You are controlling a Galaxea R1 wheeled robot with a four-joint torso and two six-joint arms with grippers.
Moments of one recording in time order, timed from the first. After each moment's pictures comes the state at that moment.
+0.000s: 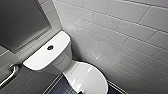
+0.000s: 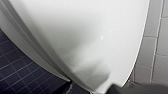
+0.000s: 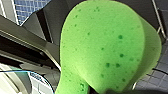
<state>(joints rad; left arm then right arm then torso) 0.83 2.85 -2.02 0.07 -0.18 -0.65 -1.55 2.63 -2.21 -0.48 0.37 0.64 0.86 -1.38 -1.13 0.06</state>
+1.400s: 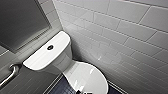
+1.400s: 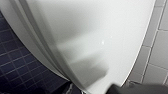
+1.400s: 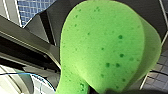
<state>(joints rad) 0.82 2.80 -1.93 0.07 -0.18 -0.79 -1.53 2.63 -2.19 -0.48 0.36 0.64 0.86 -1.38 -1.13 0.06</state>
